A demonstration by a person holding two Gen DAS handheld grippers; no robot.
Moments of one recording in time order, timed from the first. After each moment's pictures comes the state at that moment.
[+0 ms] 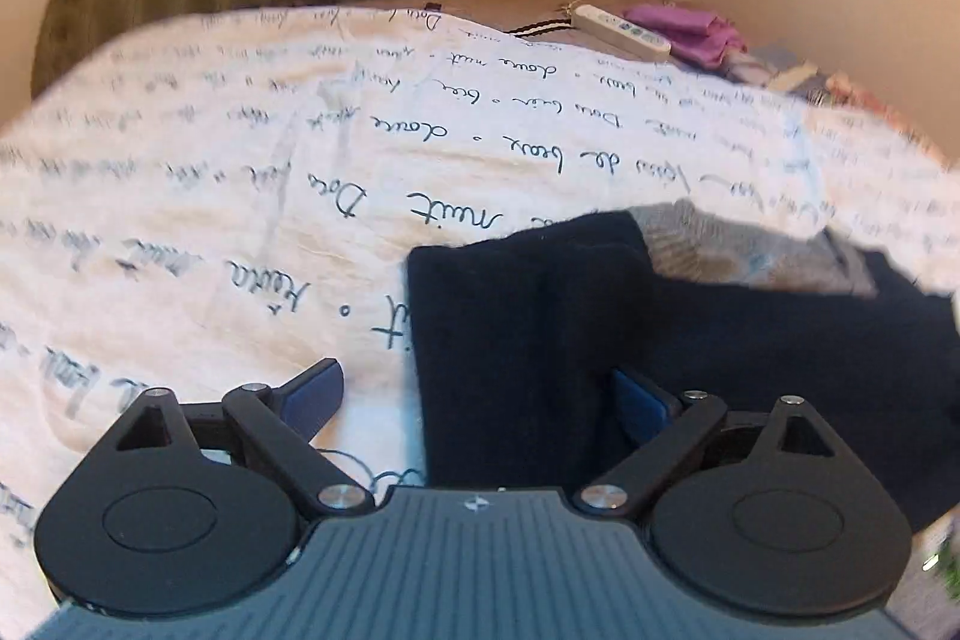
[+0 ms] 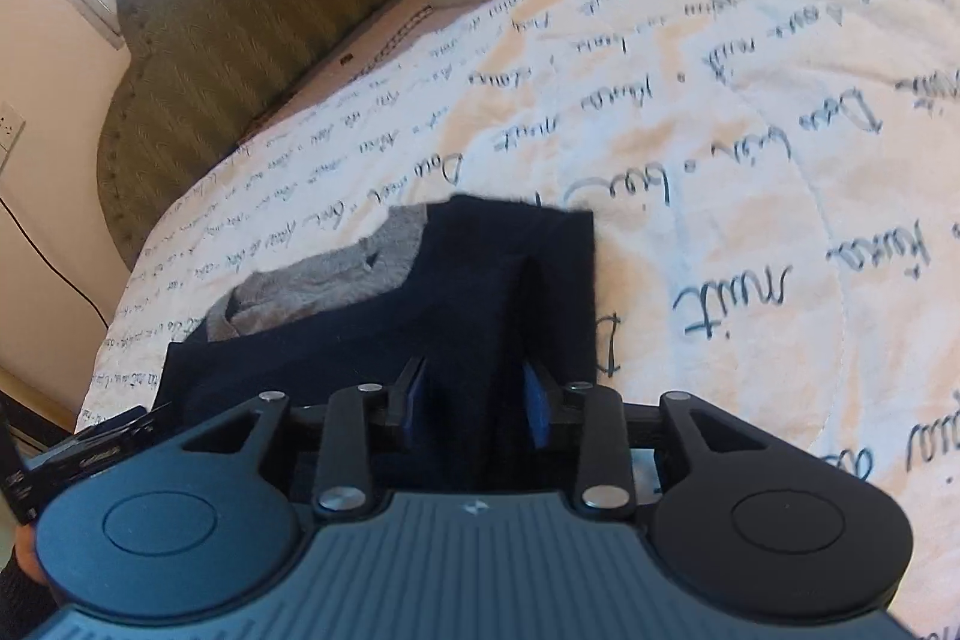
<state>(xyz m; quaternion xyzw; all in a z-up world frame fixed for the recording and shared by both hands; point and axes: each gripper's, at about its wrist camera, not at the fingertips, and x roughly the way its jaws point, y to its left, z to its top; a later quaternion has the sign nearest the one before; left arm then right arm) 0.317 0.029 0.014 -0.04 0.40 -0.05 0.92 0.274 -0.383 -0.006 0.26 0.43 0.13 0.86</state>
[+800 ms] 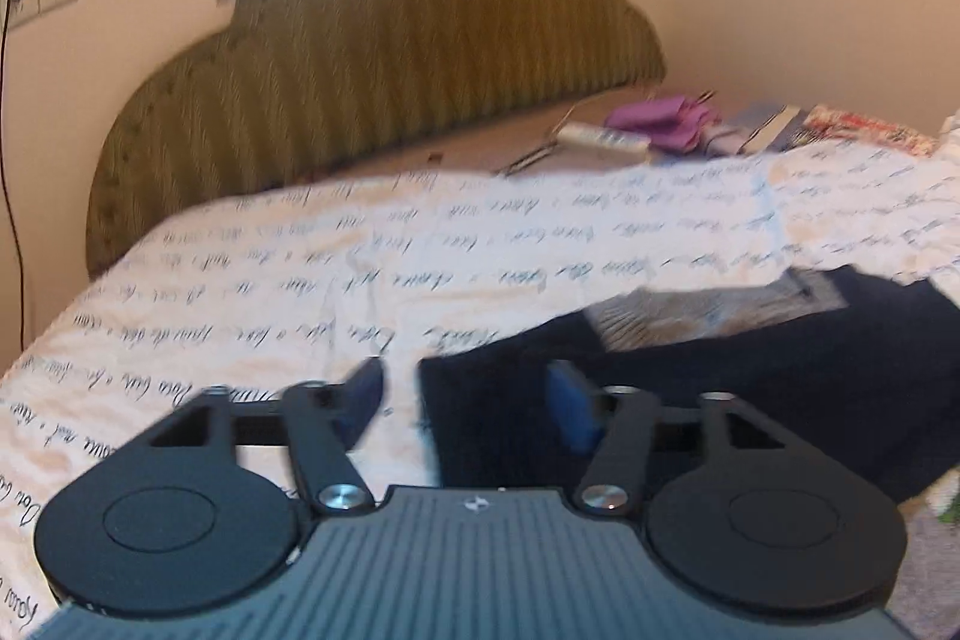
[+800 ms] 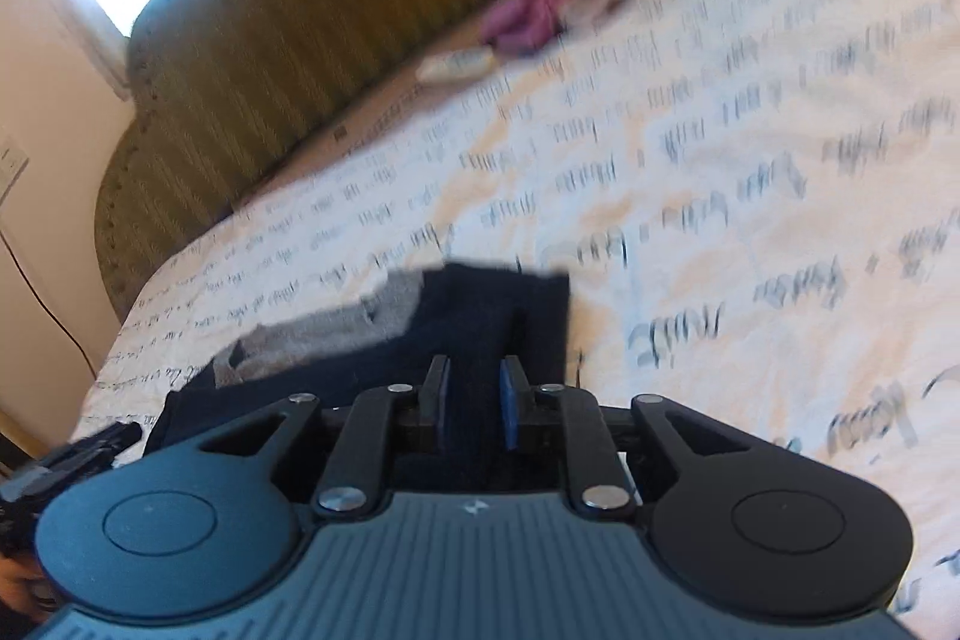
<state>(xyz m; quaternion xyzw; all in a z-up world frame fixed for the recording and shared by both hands) 0.245 -0.012 0.051 0.09 0.23 -0.03 0.97 0.224 -0.380 0.038 0.22 0.30 0.09 0.92</state>
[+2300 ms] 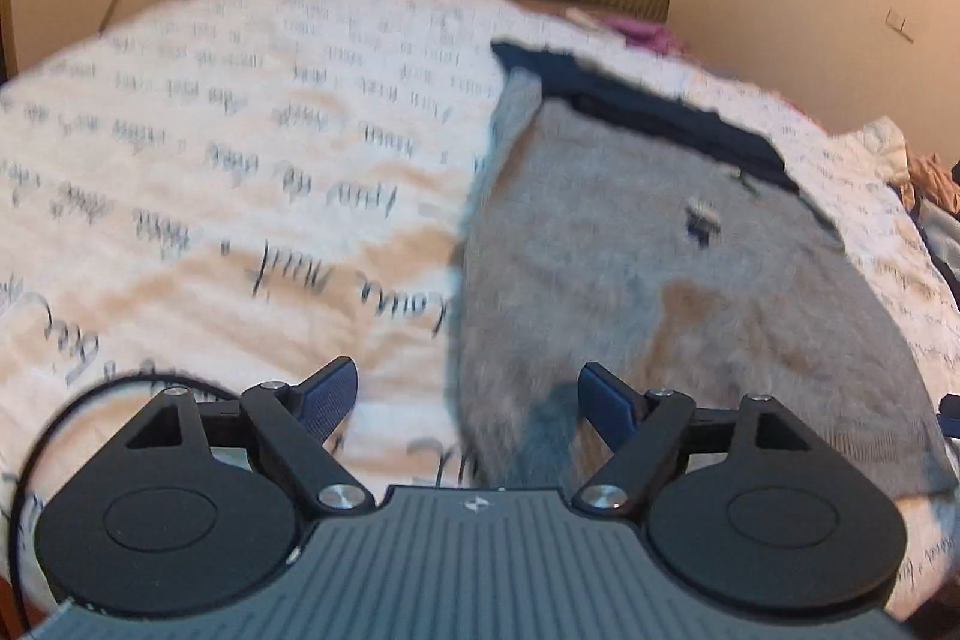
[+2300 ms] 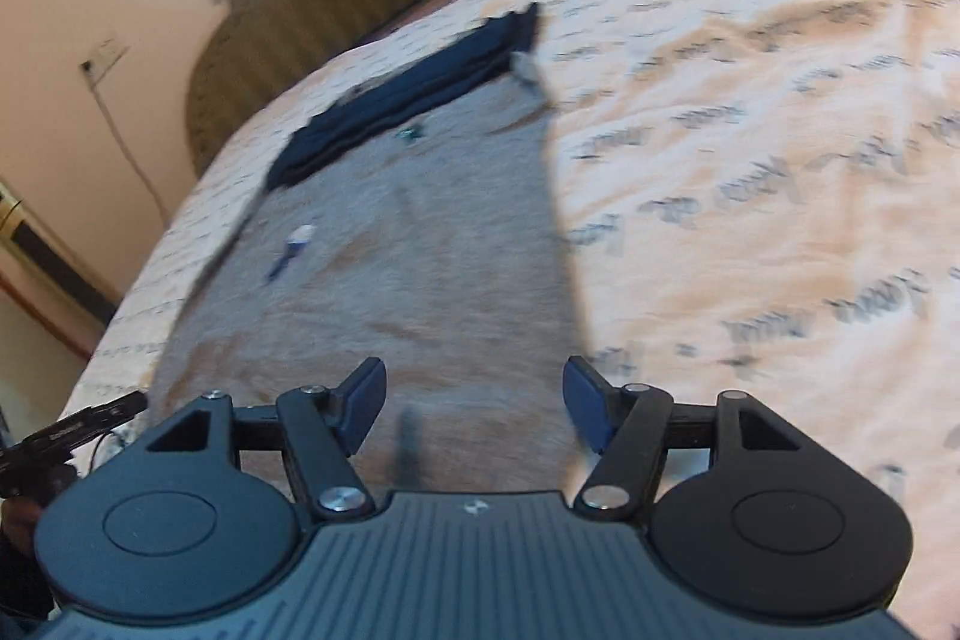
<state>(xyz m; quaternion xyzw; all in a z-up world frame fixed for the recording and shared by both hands) -0.088 0.117 0.023 -0.08 0.38 -0.06 0.92 -0.133 -0.389 0.001 0.25 0.40 0.10 0.88</state>
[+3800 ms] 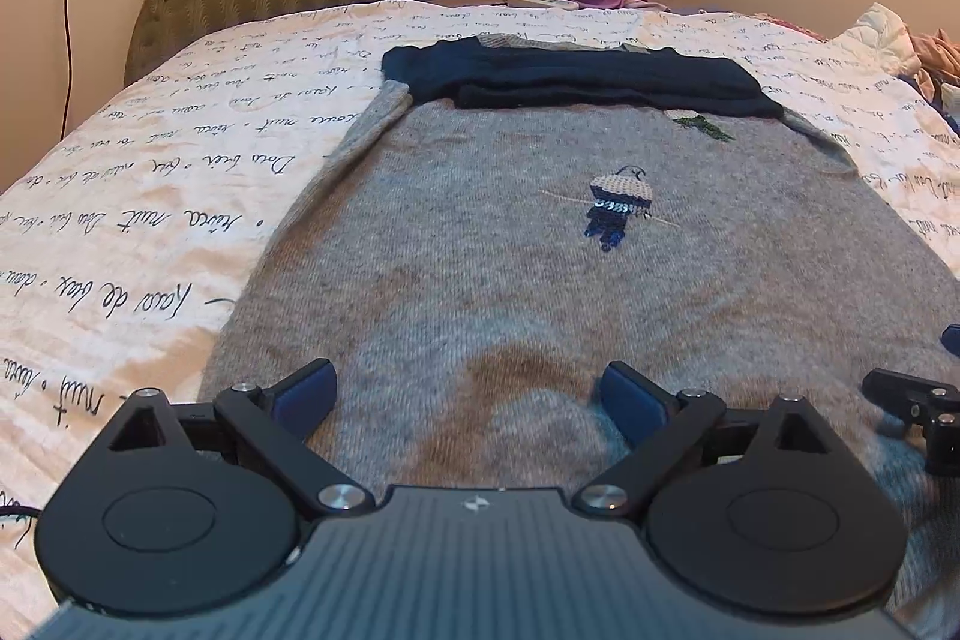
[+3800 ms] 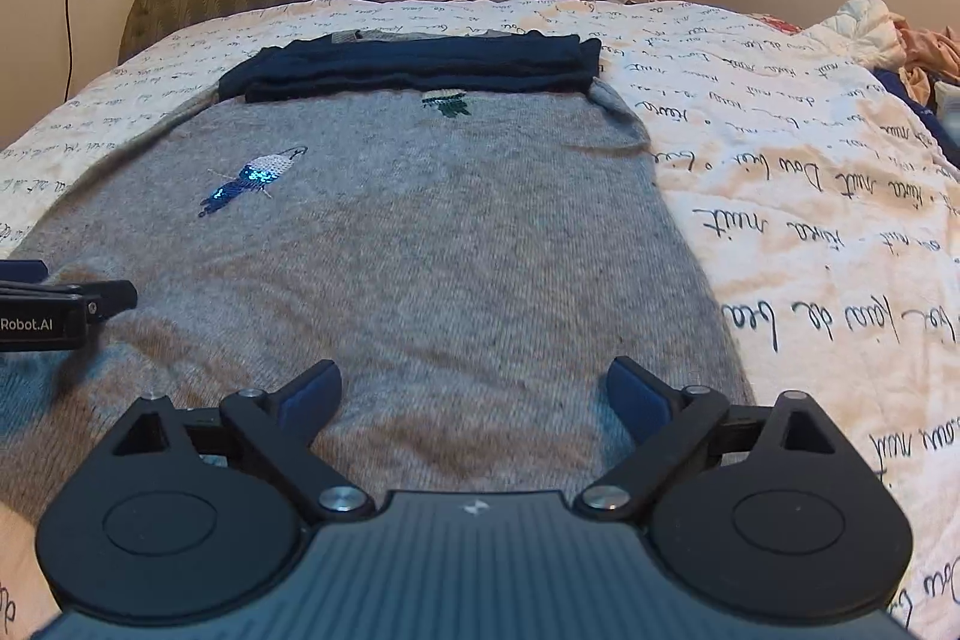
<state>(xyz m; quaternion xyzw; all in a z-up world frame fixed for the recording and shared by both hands) -0.042 -0.011 0.012 0.05 0.36 -0.04 0.93 -0.087 -0.244 -0.005 0.02 0.37 0.02 0.93</state>
